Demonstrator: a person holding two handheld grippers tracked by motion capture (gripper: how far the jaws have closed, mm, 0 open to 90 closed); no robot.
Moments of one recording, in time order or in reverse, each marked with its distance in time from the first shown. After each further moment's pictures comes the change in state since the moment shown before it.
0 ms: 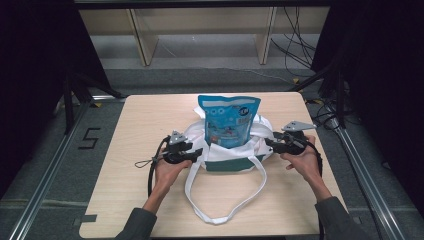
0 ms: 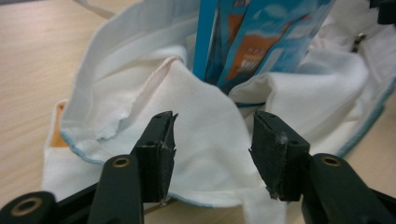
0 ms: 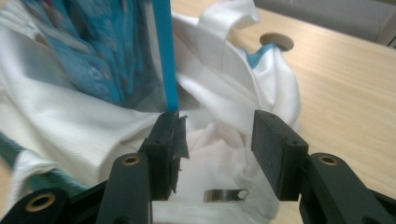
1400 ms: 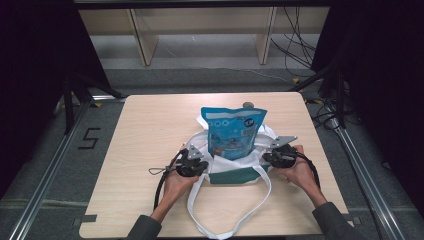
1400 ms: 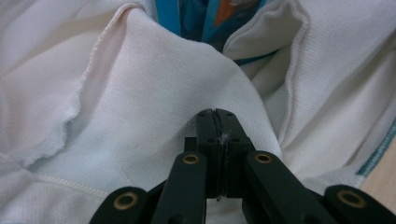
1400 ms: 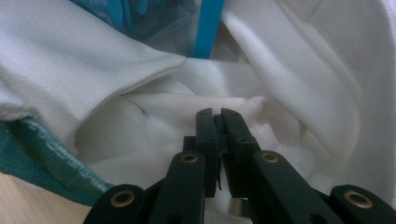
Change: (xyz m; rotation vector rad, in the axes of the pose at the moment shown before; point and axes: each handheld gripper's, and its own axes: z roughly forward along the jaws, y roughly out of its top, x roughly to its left) left arm -0.032 -0.030 0.026 0.200 -0.048 0.185; right arm 0.029 -0.031 0.019 0.254 0.073 -0.180
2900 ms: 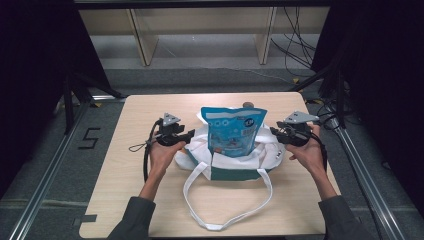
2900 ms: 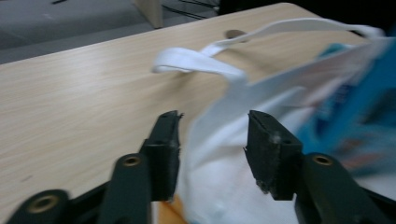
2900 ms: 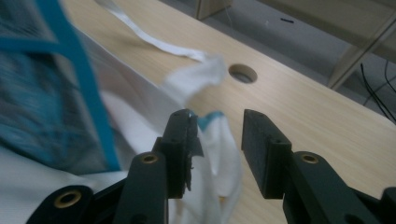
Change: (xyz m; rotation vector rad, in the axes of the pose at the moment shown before) left arm 0.061 0.055 -0.048 -0.222 0.115 -0.188; right arm -0.039 0.045 -0.051 -0.266 -0.180 0.067
